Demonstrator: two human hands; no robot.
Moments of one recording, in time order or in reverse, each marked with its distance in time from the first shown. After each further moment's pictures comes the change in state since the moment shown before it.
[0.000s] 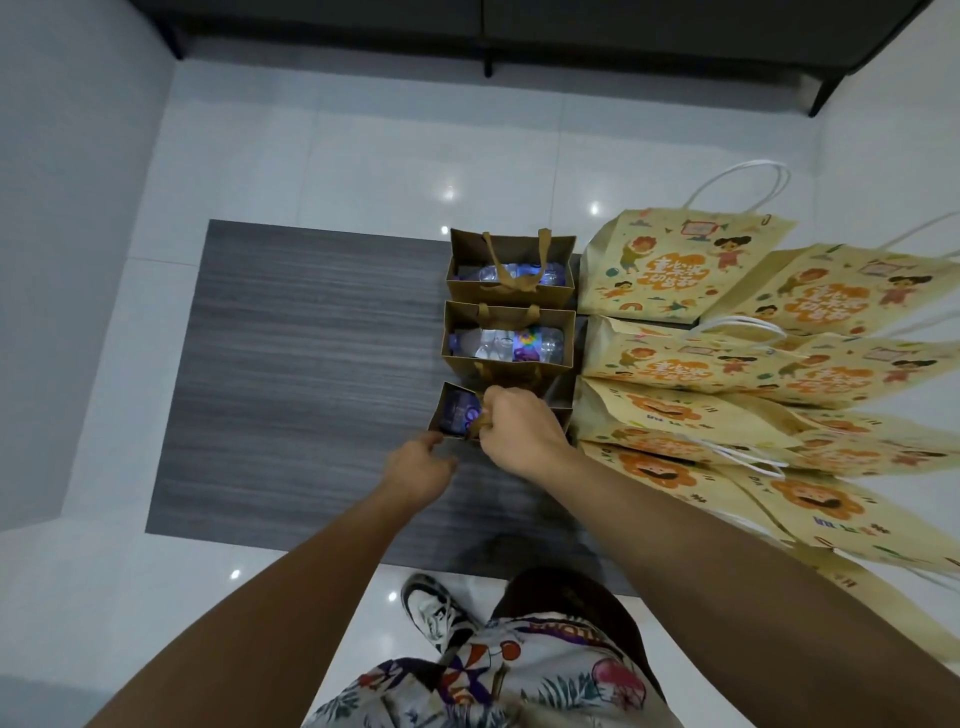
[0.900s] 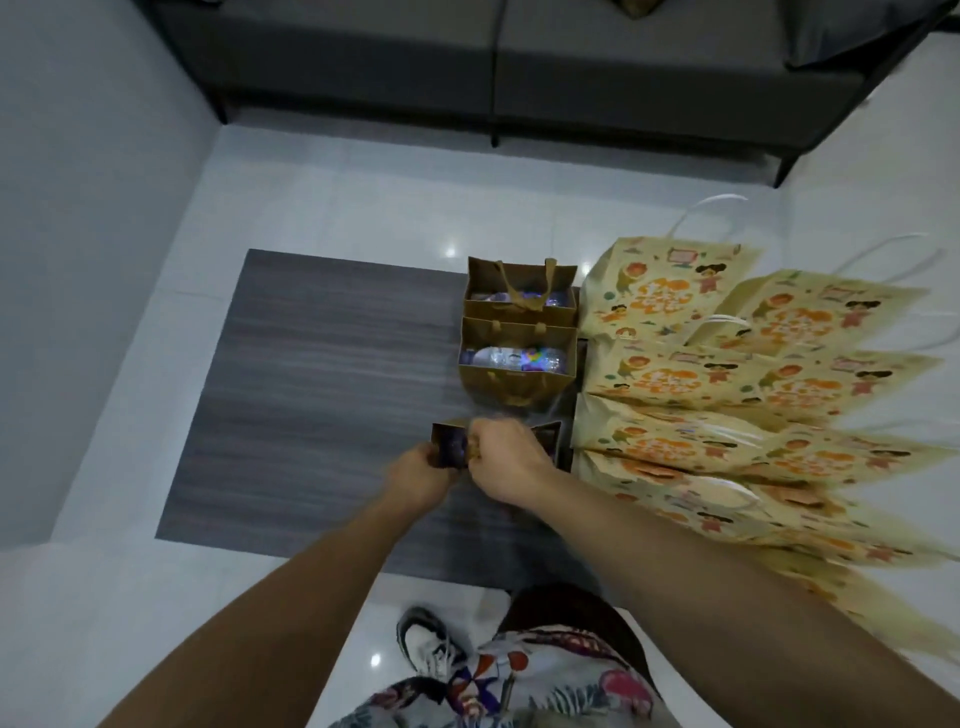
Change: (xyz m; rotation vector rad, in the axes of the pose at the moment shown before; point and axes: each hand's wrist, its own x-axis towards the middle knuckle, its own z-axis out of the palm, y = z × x) left_hand -0.057 -0.021 -0.018 -0.069 0.014 0.072; right_hand -0.054 -0.044 0.019 -0.049 -0.045 -0.046
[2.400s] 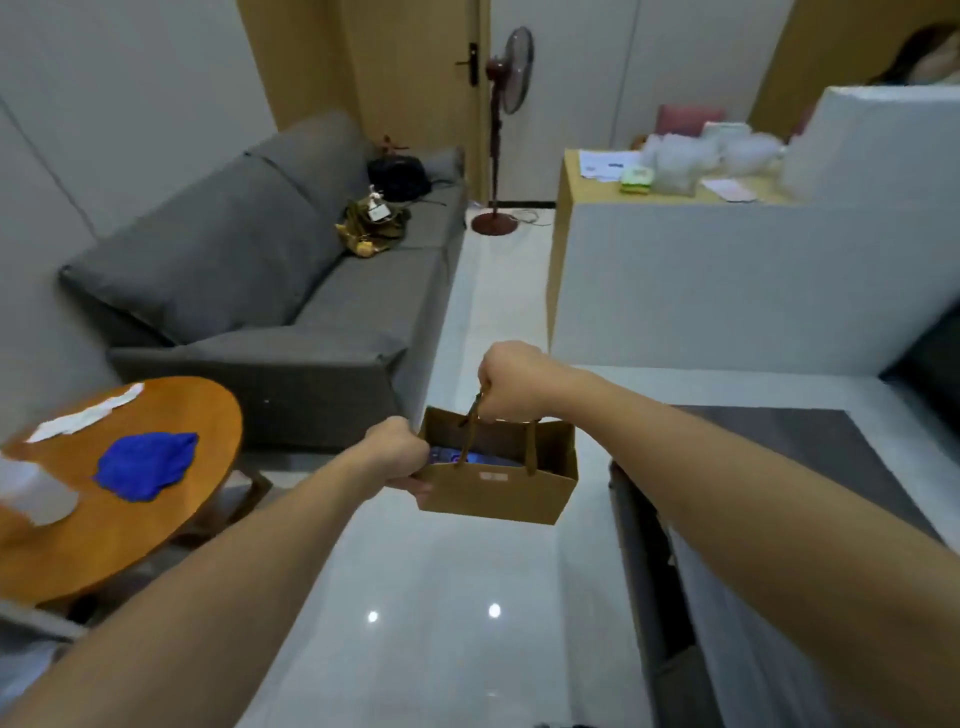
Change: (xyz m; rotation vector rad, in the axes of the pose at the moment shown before) left_hand -0.584 -0.336 0.209 -0.965 1.023 -0.621; right_hand -0.536 -0.232 0.190 -0.876 -0.369 -1.496
